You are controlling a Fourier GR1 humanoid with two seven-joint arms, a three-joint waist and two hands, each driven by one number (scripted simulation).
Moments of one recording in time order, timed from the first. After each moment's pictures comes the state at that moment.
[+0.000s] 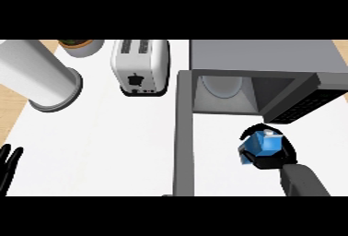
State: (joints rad) left arm 0.43 0.04 0.25 -2.14 0.28 -0.40 -0.11; right arm -0.32 -0.24 0.05 -0.64 -0.17 0.60 -0.76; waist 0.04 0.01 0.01
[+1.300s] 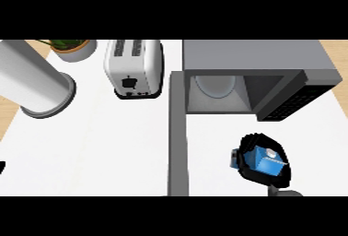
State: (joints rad) left arm 0.50 0.03 0.34 -2.14 0.32 -0.46 -0.14; right arm -0.01 -0.10 0.10 -1.21 -0.22 0.14 -0.64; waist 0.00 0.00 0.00
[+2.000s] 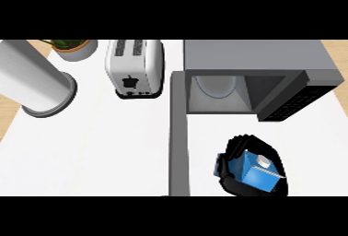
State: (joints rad) left arm 0.49 0.04 0.43 -2.11 0.38 -0.52 -0.14; right arm 0.14 -0.01 0.30 -1.74 -0.14 -0.16 -0.27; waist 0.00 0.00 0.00
